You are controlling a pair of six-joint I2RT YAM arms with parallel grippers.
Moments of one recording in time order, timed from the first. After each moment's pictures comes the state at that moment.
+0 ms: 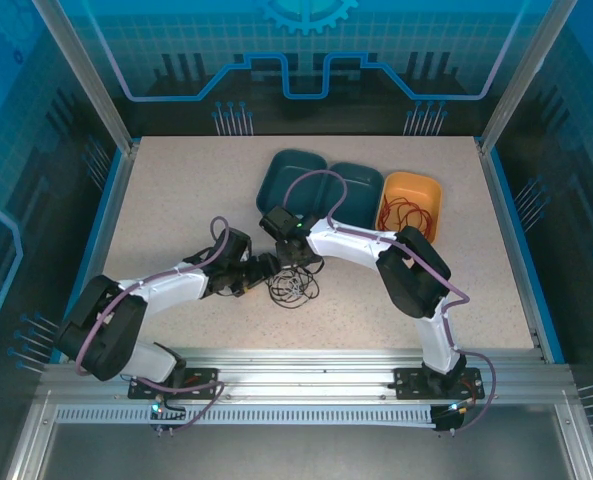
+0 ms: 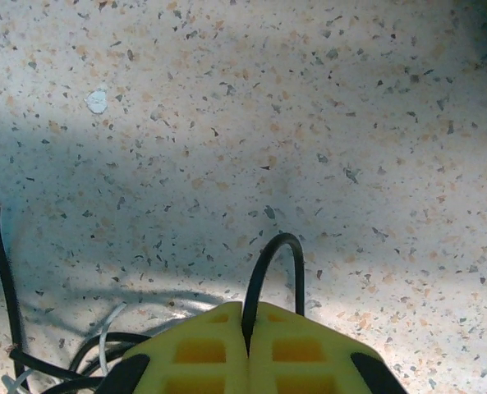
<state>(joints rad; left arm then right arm) -0.46 1.43 0.61 -0.15 0.24 -0.96 0.86 2.06 1.54 -0.77 0.20 0.67</state>
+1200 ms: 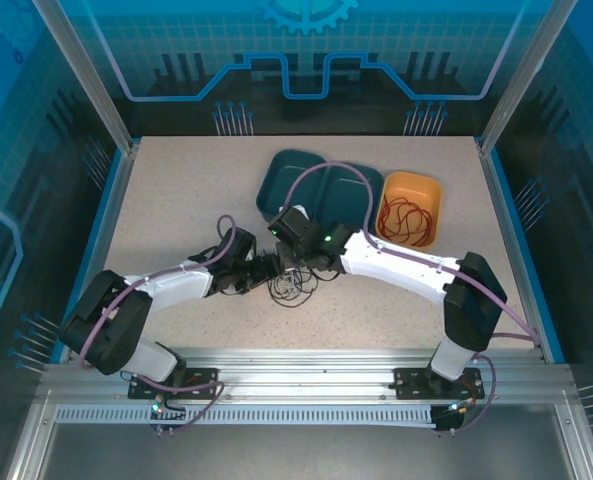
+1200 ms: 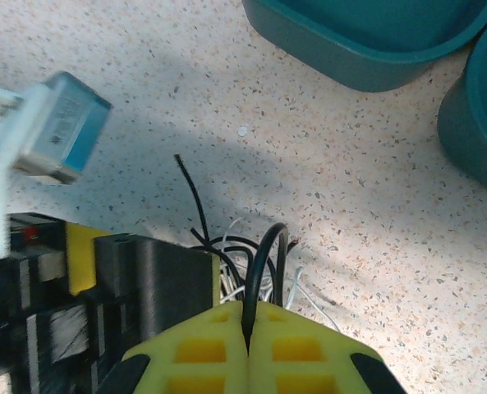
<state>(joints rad) -0.49 1.47 0.63 -0.13 0.23 -0.93 0.96 1.68 1.37 -0.68 0.26 0.59</state>
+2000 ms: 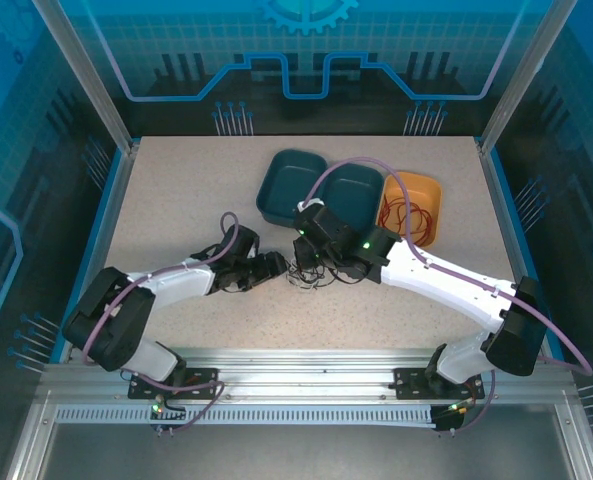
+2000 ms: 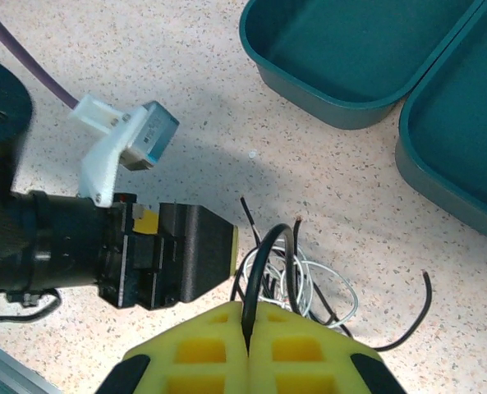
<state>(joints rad) -0.49 1.47 0.65 -0.11 0.26 -0.90 0.96 1.45 1.30 -0.72 0.26 0.54</state>
